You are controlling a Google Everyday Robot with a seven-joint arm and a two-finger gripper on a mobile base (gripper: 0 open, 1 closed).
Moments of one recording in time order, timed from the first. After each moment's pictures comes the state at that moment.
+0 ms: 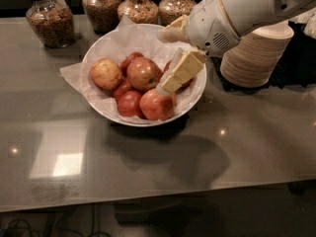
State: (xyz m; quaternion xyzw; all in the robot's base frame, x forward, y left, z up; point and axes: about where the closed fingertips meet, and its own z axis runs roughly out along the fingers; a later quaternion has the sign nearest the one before) arm 0.513 -0.022 0.980 -0.67 0.62 0.20 0.36
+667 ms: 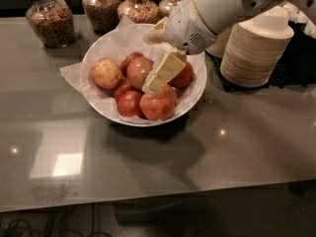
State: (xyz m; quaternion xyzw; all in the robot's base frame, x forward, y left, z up) arm 0.532 0.004 0.966 -0.69 0.62 0.18 0.34
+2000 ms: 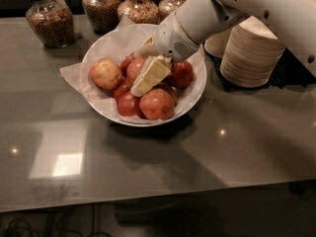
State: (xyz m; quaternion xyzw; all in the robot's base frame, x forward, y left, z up) arm 0.556 0.029 0.925 -0.67 0.64 0.23 0.30
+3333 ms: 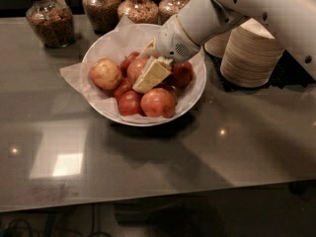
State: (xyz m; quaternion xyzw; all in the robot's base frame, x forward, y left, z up) arm 0.559 0.027 0.920 -0.67 0.64 0.23 0.29
